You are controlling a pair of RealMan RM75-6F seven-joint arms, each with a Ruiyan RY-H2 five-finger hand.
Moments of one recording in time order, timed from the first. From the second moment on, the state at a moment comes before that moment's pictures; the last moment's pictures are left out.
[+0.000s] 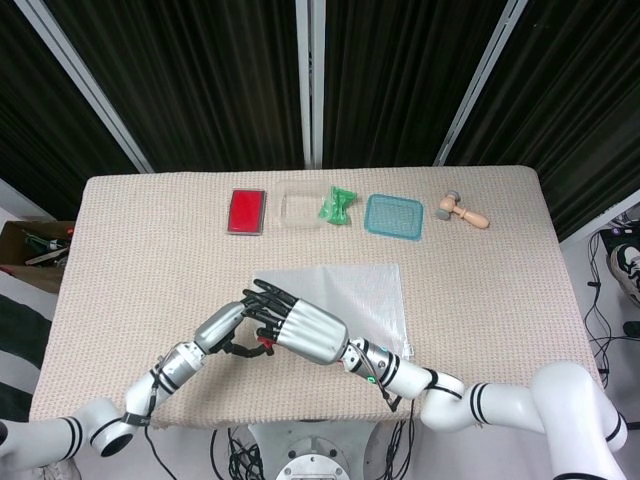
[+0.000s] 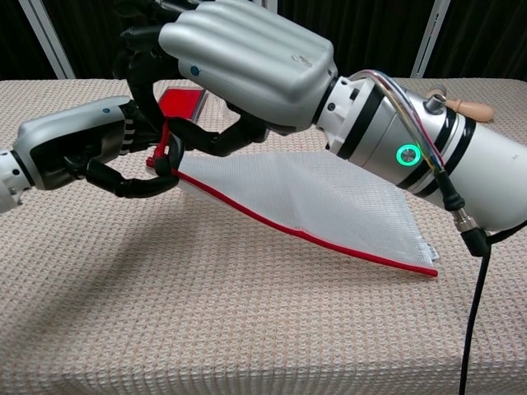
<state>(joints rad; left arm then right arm) -0.65 -1.57 0.04 -1.34 1.69 1.19 -0.89 0.93 -1.76 0.09 -1.30 -1.83 1.27 -0.15</state>
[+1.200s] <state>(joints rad) -0.64 -1.59 0.06 -1.30 1.69 1.28 -1.37 0.86 -1.80 0.04 -1.17 -1.93 1.41 -0.19</state>
